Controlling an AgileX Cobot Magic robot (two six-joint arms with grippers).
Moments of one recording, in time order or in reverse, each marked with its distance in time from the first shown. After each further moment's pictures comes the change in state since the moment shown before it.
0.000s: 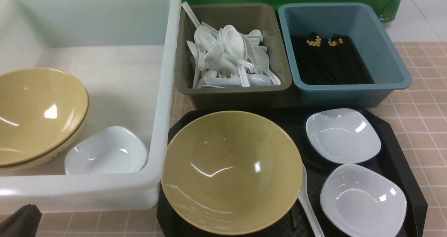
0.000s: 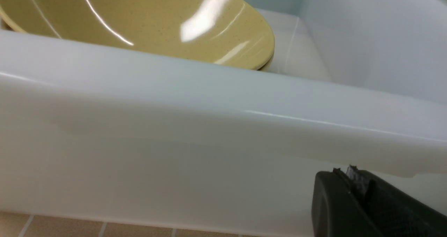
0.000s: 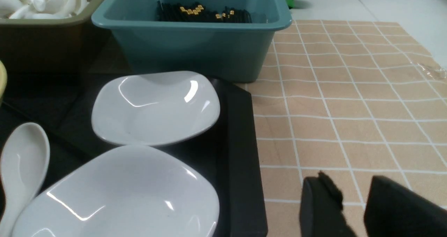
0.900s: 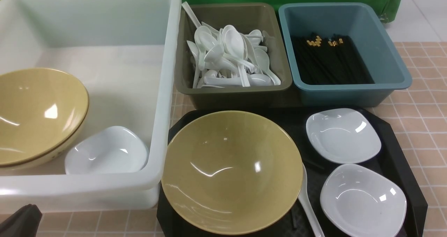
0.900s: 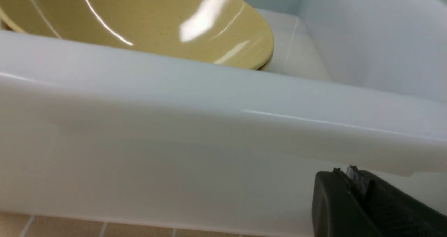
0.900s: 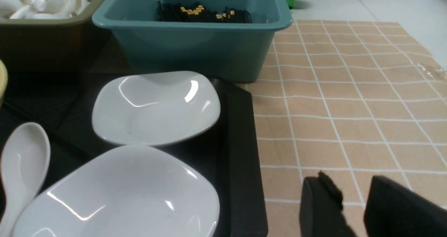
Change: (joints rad) right arm 0.000 0.000 0.000 0.000 0.000 0.000; left arm -0.001 0.000 0.000 0.007 0.000 0.008
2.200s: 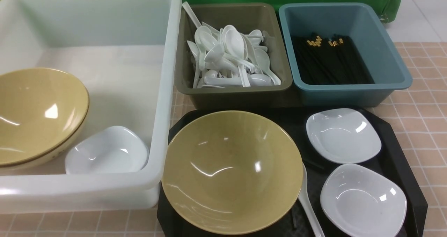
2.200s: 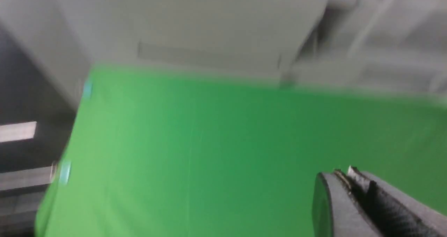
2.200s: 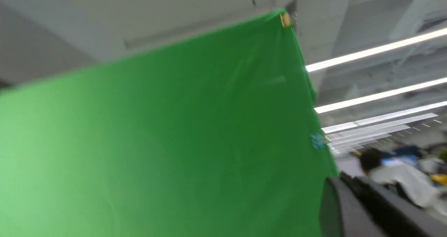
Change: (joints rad) right arm 0.000 0.082 -0.351 -0.004 -0.511 0.194; left arm 0.000 0.181 -0.500 0.022 -0.552 0.031
